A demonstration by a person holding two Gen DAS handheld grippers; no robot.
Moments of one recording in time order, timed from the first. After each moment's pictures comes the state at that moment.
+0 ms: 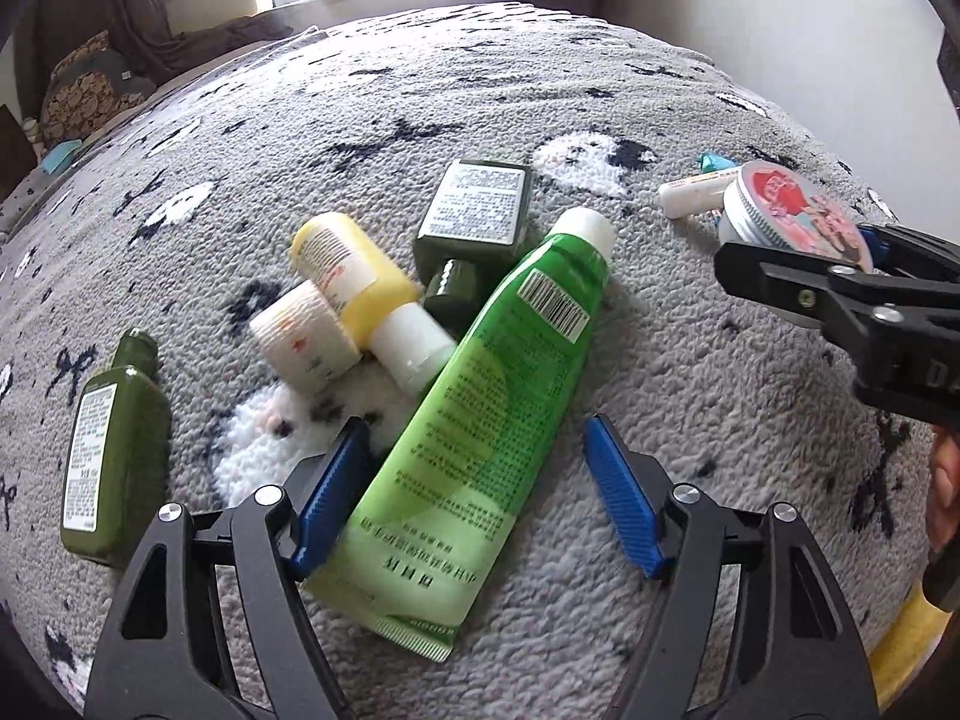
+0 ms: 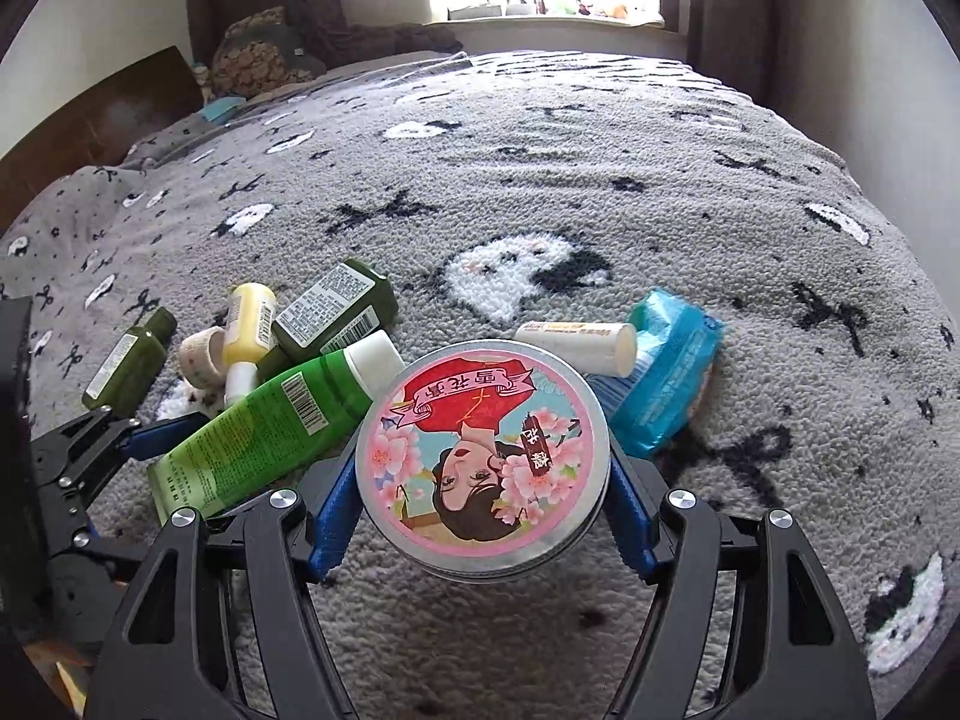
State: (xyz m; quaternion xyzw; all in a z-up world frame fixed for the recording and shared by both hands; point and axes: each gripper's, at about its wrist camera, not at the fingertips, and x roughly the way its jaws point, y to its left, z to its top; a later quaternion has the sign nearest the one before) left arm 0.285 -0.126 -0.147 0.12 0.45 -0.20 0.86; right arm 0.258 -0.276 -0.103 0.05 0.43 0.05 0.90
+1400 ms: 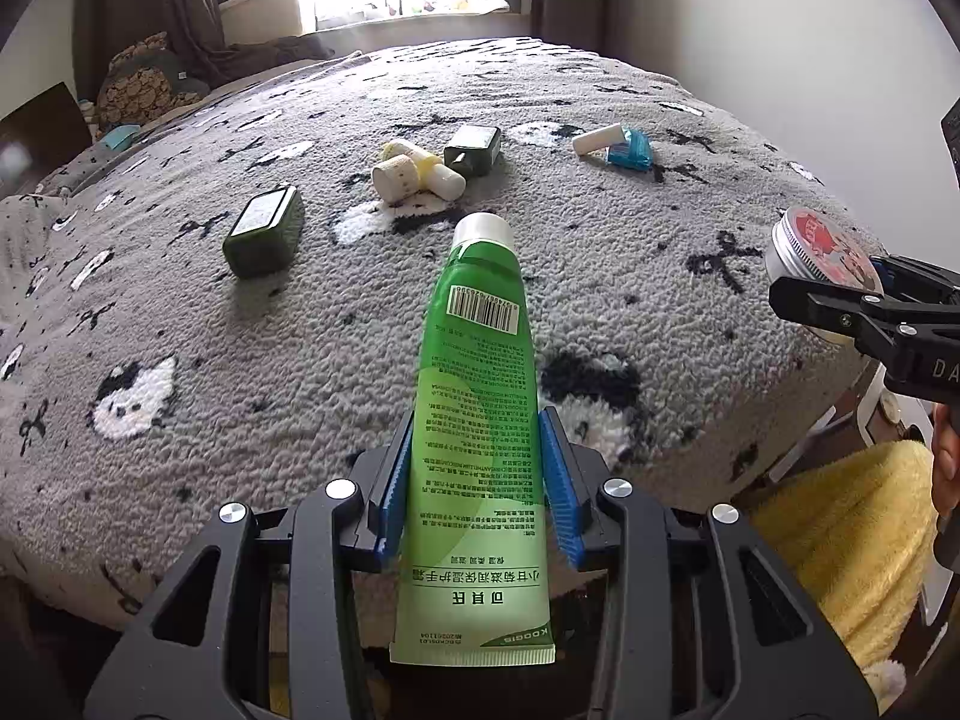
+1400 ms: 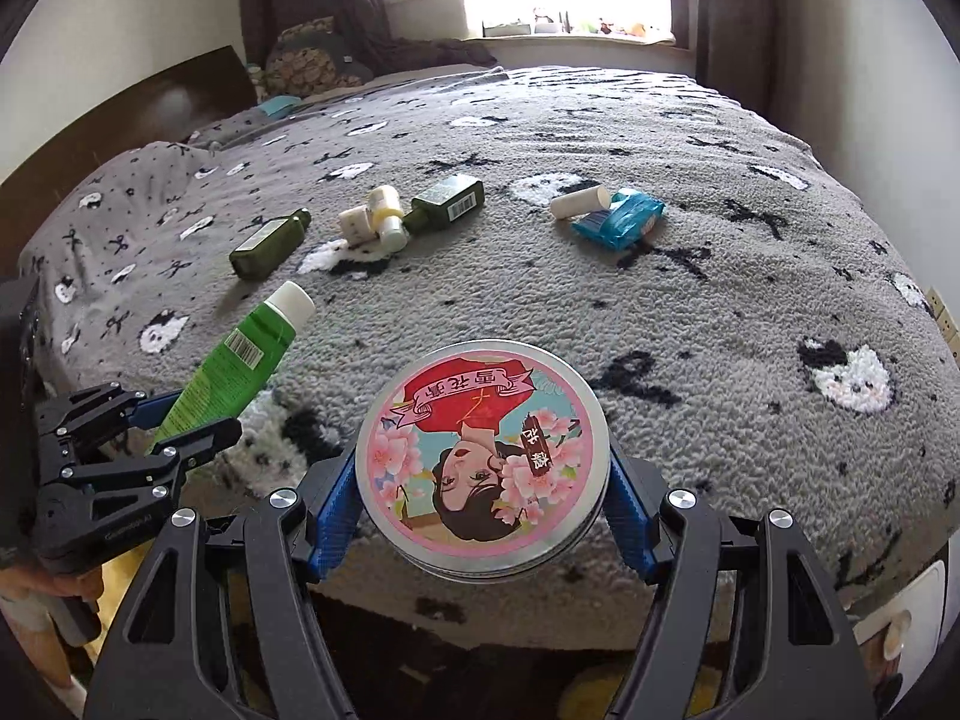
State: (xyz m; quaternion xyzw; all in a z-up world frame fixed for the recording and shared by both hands) left arm 0.086 -0.053 -0.112 0.10 0.42 -0.18 0.89; right arm 0.069 -0.258 -0.080 0.05 0.41 0.09 0.91
